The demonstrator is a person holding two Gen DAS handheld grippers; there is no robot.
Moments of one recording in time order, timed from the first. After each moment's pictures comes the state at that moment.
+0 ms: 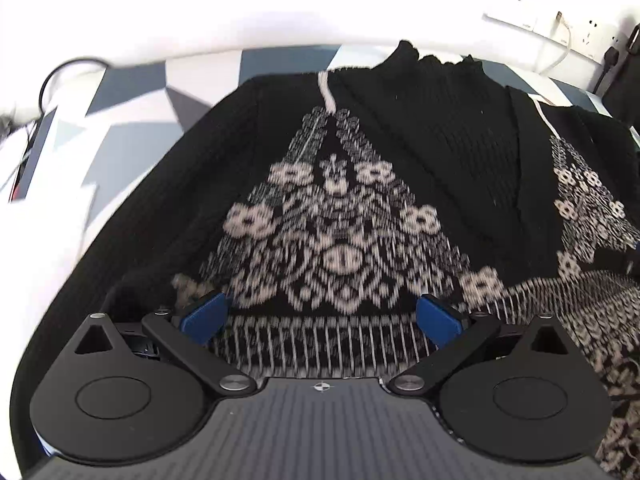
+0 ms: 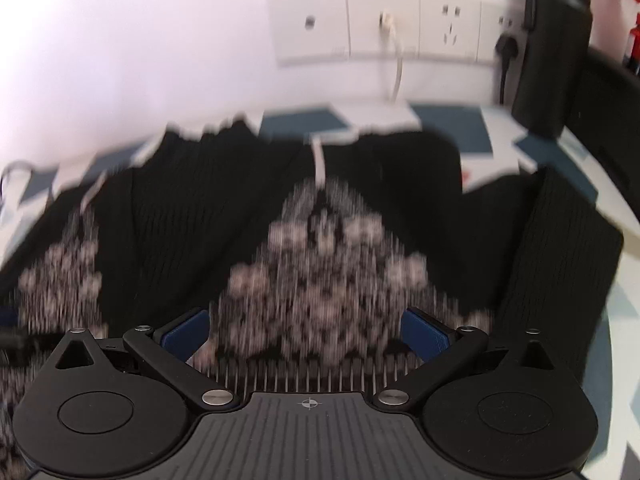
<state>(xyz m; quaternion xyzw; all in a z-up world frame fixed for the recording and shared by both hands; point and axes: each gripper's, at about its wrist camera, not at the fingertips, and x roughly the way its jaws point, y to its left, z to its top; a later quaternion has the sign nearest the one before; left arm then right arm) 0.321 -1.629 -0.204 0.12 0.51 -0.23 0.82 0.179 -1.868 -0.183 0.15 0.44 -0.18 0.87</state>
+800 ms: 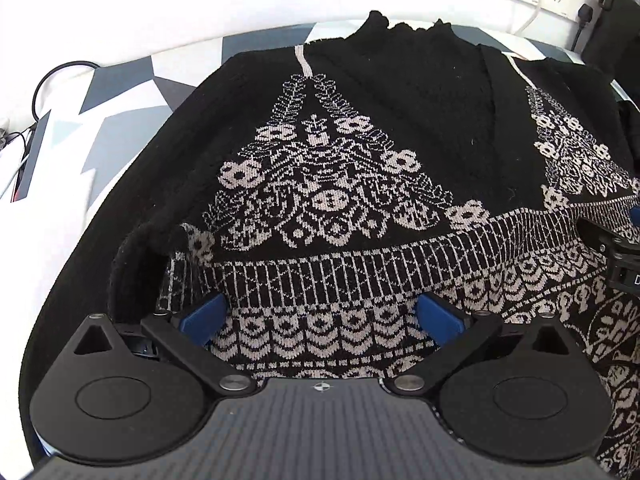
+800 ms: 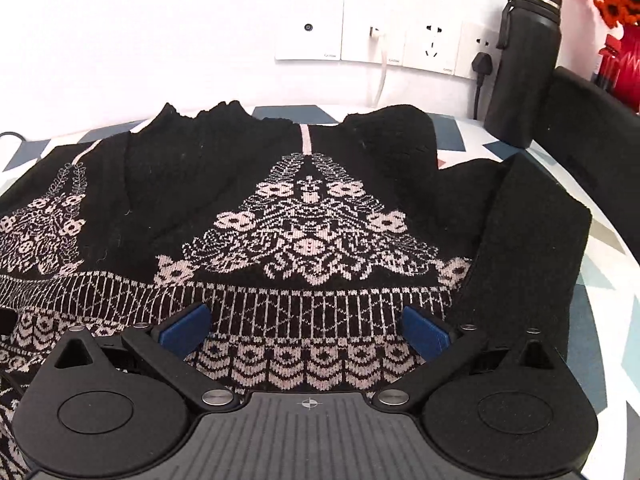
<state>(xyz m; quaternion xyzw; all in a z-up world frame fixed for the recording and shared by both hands) 0.301 -1.627 -0.212 0.17 0.50 -0.25 0.81 0.149 -1.835 -0.212 0.10 0.38 -0.22 0.89</state>
